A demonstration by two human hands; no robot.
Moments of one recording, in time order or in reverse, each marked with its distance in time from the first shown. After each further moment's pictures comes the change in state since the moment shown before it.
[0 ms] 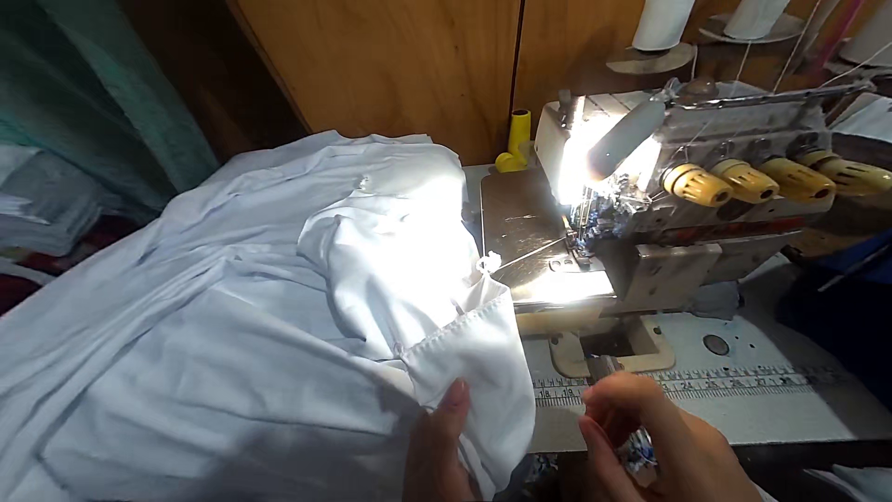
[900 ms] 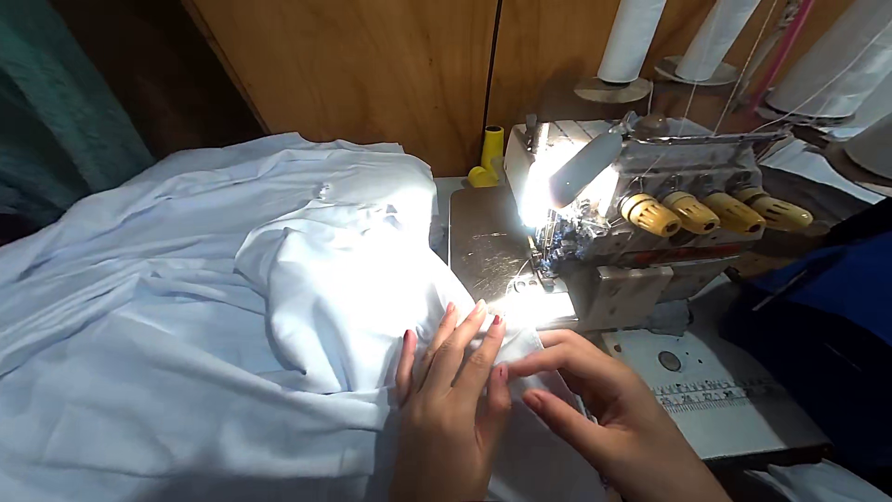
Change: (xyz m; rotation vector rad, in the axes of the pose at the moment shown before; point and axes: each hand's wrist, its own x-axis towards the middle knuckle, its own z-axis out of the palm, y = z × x) left_hand 0.053 -0.037 0.014 1.193 -0.167 0.916; right_hand 0.036 0.036 0.001 0.513 -0.022 0.123
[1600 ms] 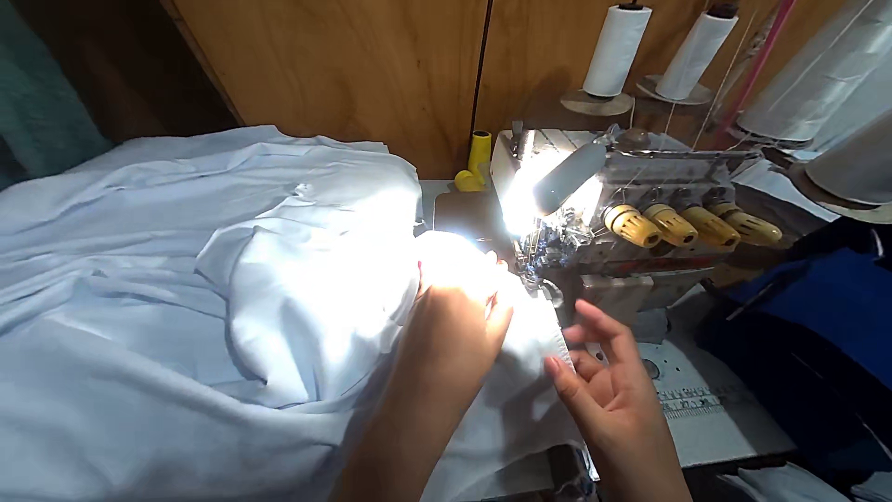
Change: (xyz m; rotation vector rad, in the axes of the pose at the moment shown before) left_hand 0.084 0.005 0.009 0.013 -0.278 -0.066; right_hand -0.004 -0.001 0.011 0.040 0.506 0.185
